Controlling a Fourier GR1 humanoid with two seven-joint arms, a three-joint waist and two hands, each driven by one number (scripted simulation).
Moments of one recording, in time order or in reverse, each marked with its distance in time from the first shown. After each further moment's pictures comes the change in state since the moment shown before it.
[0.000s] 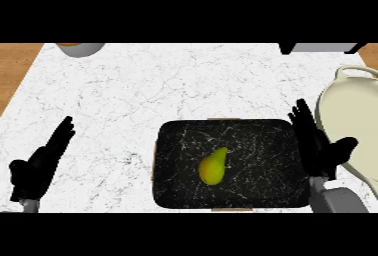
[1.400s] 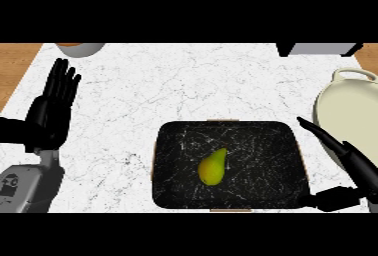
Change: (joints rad) left arm -0.287 -0.164 0.110 -0.116 0.070 0.121 0.073; right arm 0.130 -0.344 0.051 -0.214 0.371 0.333 -0.250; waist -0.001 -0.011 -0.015
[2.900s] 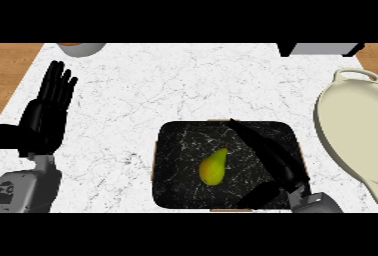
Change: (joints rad) left arm 0.031 -0.065 0.082 -0.058 -0.072 -0.078 0.048; right arm -0.134 0.366 0.166 -0.053 0.381 0.111 0.462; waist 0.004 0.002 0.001
